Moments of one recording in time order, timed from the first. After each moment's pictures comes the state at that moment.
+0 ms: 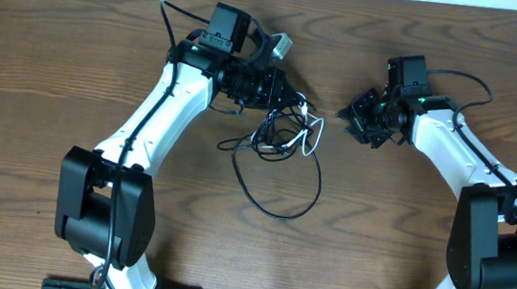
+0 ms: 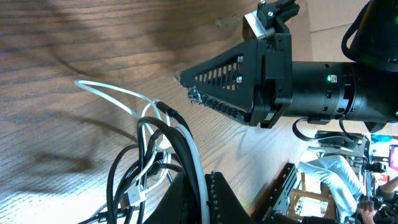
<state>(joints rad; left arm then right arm) -0.30 1.85 1.49 -0.72 0.81 -0.25 0.20 1.86 1.22 -0.49 -0.44 1.08</state>
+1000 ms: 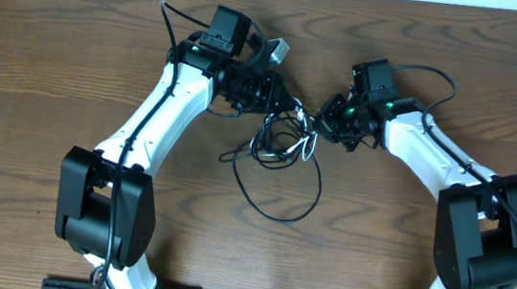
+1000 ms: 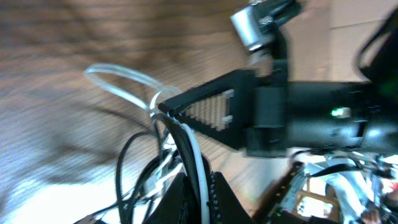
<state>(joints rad) -0.30 1.85 1.49 -0.80 0.73 -0.25 0.31 1.88 1.22 -0.45 -0.49 0.96</state>
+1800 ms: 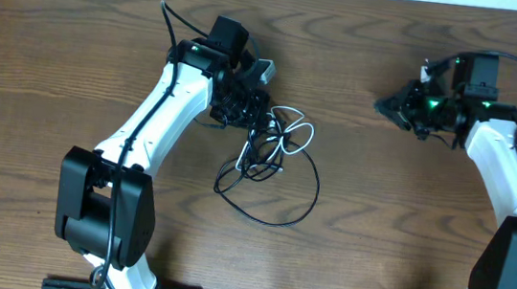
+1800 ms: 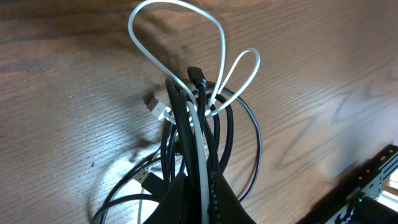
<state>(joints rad) -0.30 1.85 1.49 -1.00 0.49 -0.06 -0.03 1.72 1.22 -0.57 -0.68 0.59</state>
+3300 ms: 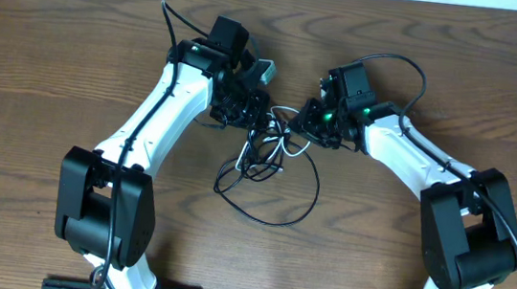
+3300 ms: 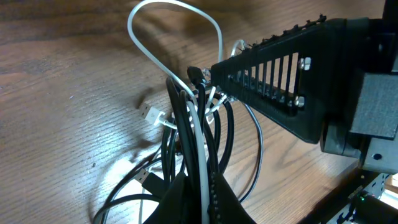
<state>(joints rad) -0.30 1.85 1.49 -1.00 0.49 -0.06 0.42 1.92 1.22 -0.35 -0.47 0.79</state>
